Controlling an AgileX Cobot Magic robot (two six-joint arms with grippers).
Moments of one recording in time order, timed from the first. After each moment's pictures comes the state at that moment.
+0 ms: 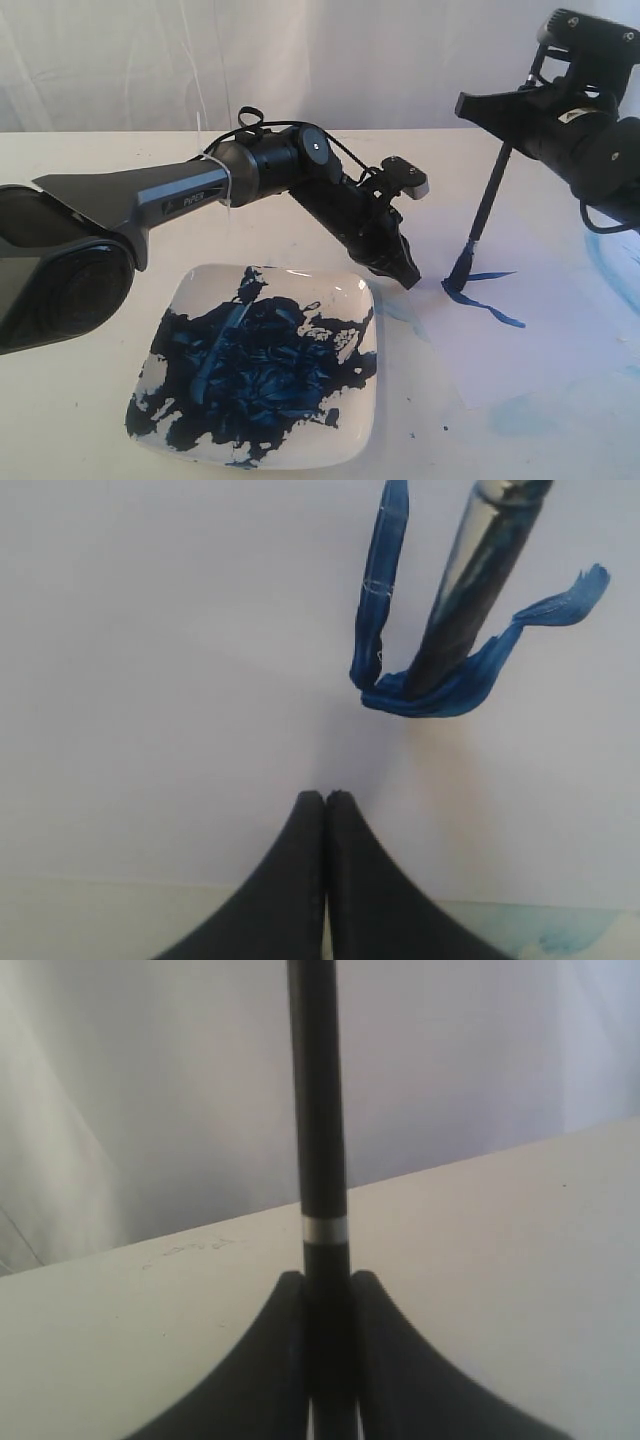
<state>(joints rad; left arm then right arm) -0.69 2.53 -2.17 -0.68 0.92 0.86 0.41 1.63 -0.88 0.62 -0.47 -0.29</state>
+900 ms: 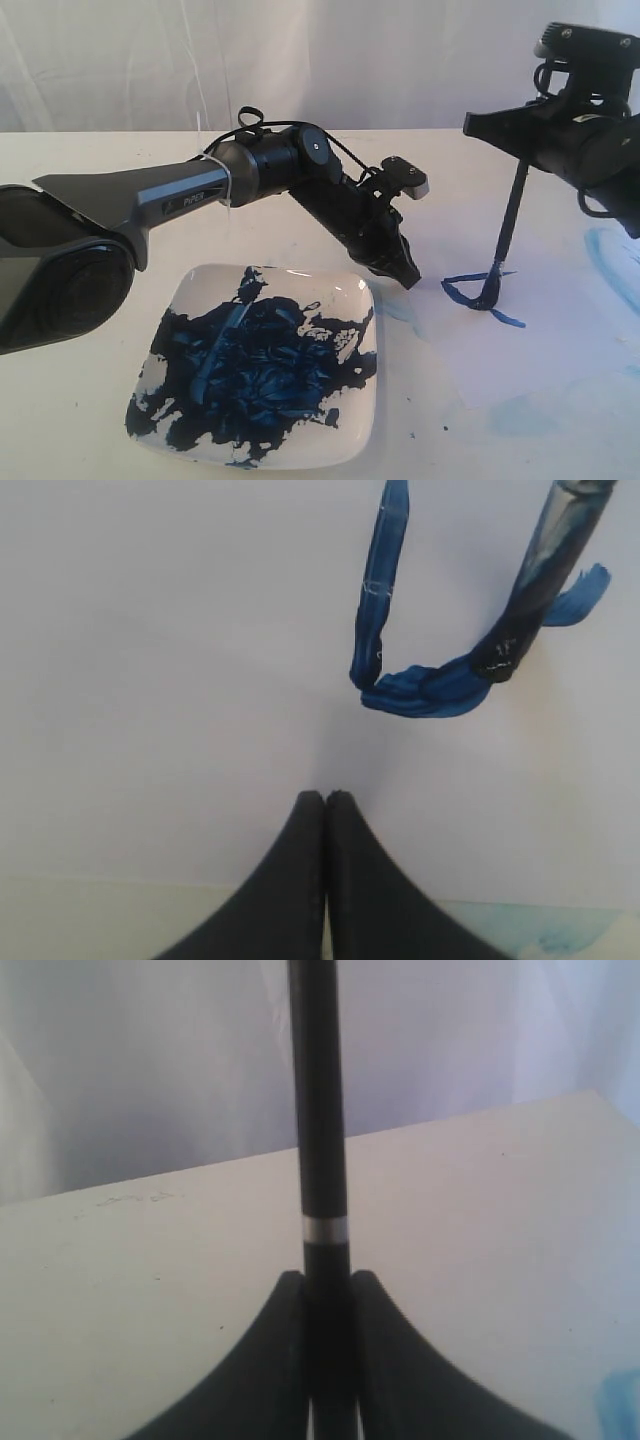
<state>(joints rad) -0.69 2.53 -2.17 -0.68 0.92 0.86 0.41 1.62 -0.88 0.89 -0.42 -0.62</state>
